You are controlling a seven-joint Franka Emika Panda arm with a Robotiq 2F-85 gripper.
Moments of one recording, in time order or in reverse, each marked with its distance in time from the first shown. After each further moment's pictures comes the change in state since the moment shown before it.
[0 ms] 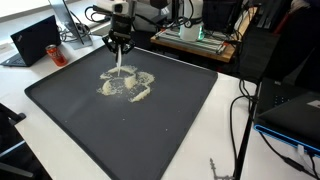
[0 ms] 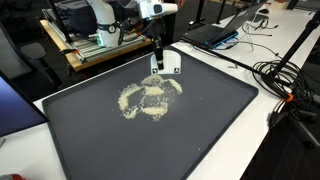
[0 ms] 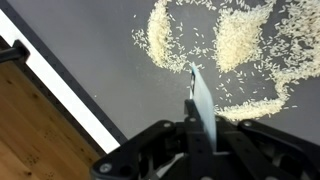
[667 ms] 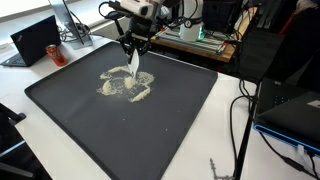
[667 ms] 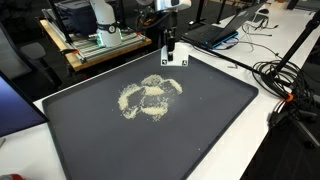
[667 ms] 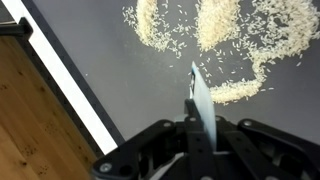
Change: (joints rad) arm 0.254 -0.040 -0.135 -0.001 -0.491 -0.100 0.509
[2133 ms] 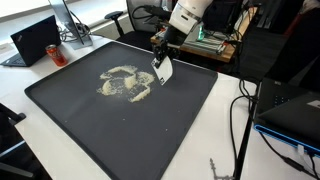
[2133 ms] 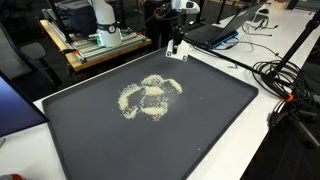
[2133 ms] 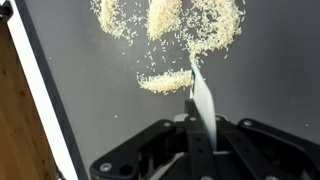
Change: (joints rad) arm -0.029 0.000 0.337 0.006 -0.142 -0.358 0.208
